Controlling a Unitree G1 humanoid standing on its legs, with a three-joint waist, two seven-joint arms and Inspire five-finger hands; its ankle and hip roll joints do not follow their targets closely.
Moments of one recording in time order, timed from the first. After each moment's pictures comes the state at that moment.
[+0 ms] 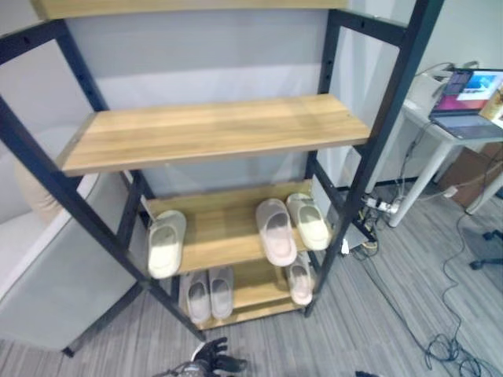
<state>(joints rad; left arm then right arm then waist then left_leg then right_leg) -0.06 0.13 -0.16 1.27 -0.10 -0.09 0.01 0.07 -0.26 0.18 1.23 0.12 -0.07 0.01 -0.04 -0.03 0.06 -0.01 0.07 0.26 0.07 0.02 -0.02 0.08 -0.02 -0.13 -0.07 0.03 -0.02</state>
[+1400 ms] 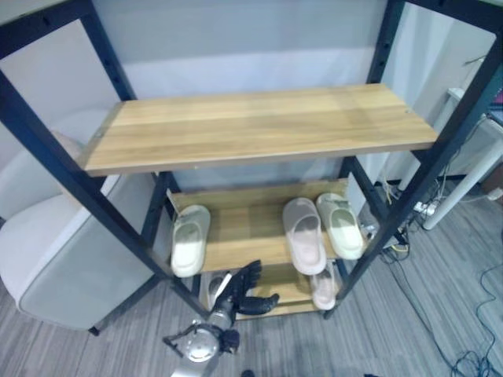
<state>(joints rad) 0.18 0.16 -0.24 0.16 -0.16 0.01 -0.05 0.11 -0.28 0.14 1.18 0.08 -0.06 0.01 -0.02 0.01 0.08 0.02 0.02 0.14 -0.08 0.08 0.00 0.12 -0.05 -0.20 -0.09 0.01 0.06</state>
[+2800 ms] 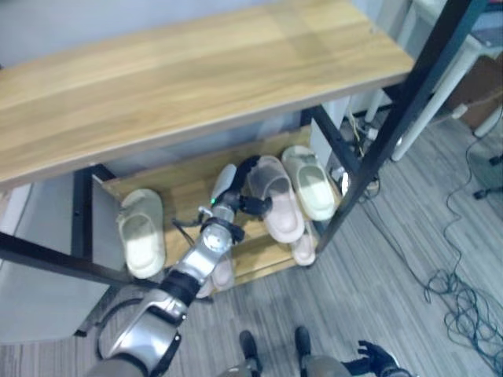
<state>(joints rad) -0.68 0.34 -0.43 0.58 0.08 -0.02 0.28 -0.03 -0.29 0.20 1.14 0.08 -0.07 -0.03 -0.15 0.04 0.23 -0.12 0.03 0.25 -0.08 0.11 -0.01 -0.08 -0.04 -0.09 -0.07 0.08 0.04</state>
